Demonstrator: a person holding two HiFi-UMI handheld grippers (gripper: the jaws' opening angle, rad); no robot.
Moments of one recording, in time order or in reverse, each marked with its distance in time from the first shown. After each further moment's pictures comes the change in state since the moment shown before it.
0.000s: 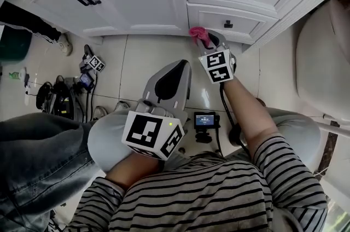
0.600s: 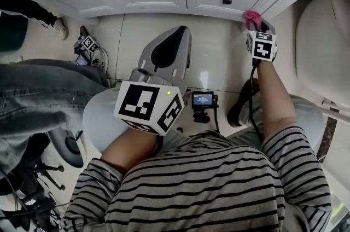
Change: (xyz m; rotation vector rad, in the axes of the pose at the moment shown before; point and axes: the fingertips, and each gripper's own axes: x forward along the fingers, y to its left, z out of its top) left arm 0.005 -0.004 0.012 0.017 -0.045 -0.015; right arm -0.104 -0.172 -0.105 0.195 0.246 -0.394
